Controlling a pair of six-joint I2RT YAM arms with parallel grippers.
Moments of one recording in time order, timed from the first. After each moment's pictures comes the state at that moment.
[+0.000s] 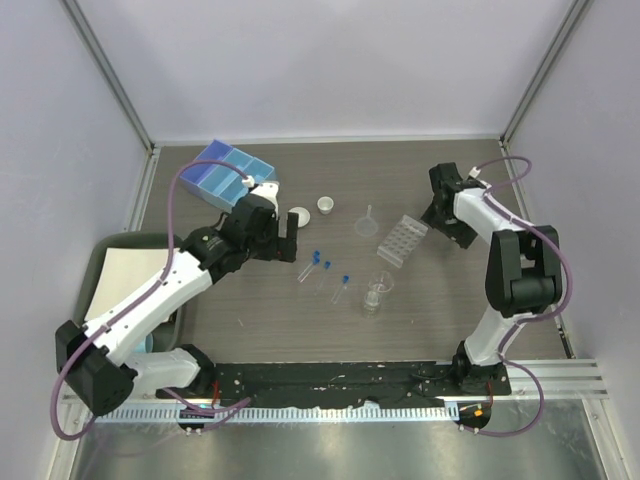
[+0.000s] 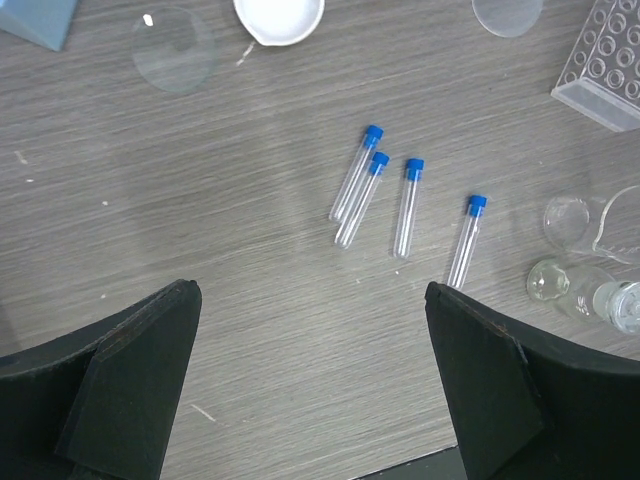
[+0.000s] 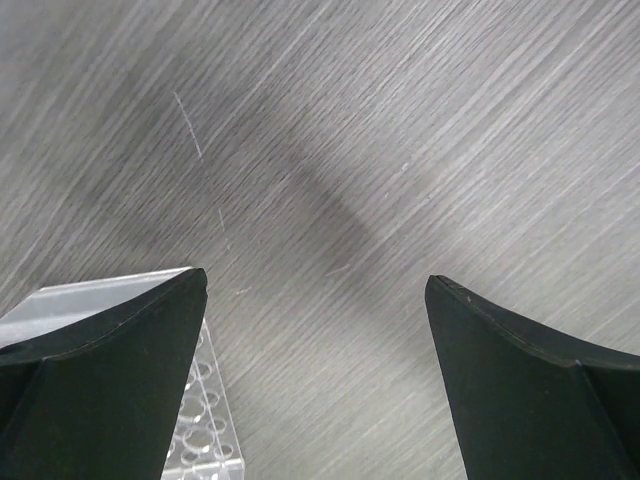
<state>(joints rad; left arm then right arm) -0.68 1.17 1.10 -0.68 -0.24 -0.40 0.11 1.77 1.22 -0.71 0.47 0.81</state>
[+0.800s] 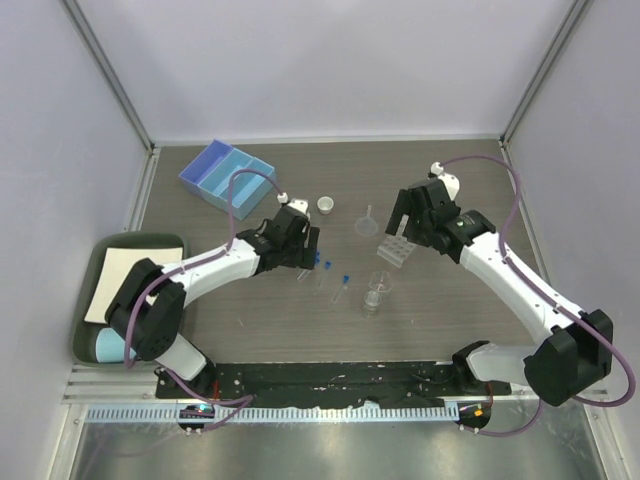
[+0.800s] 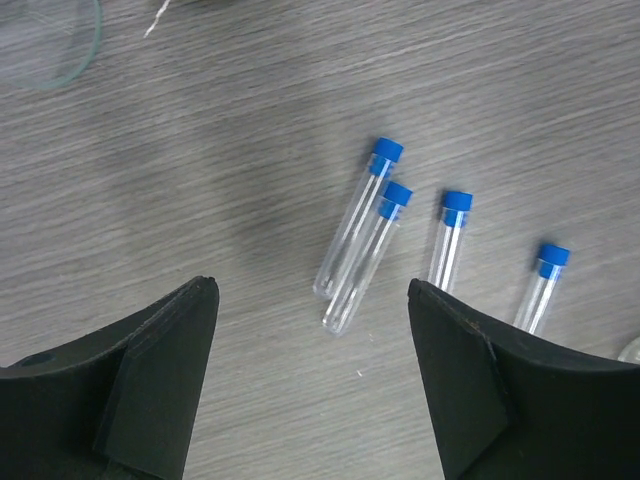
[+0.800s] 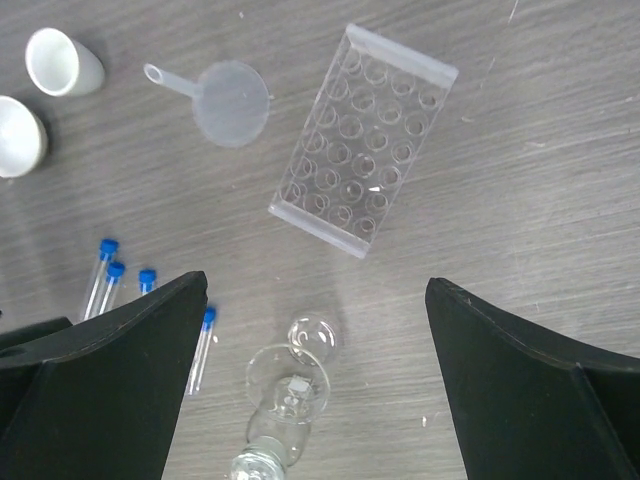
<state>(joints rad) -0.69 1.55 0.97 -0.32 -0.20 -0.41 0.44 1.25 1.09 -0.68 0.32 0.65</state>
